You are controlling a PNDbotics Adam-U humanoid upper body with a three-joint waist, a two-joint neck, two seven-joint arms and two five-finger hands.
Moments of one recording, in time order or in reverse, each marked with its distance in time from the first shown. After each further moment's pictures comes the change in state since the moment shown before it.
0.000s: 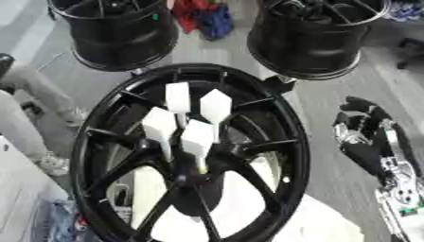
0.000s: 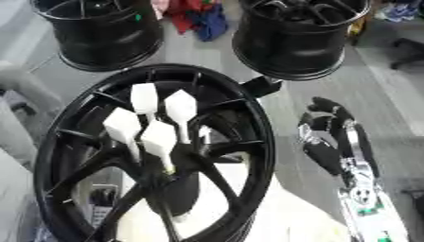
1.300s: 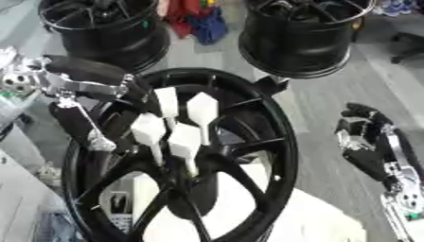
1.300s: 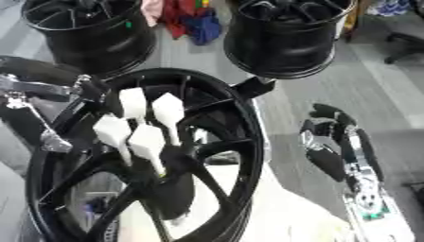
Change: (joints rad) left arm -0.416 -0.196 -0.485 0.236 -0.122 -0.139 -0.602; right arm 0.009 -0.024 0.018 0.012 0.001 -0.006 0.018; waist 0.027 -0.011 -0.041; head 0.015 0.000
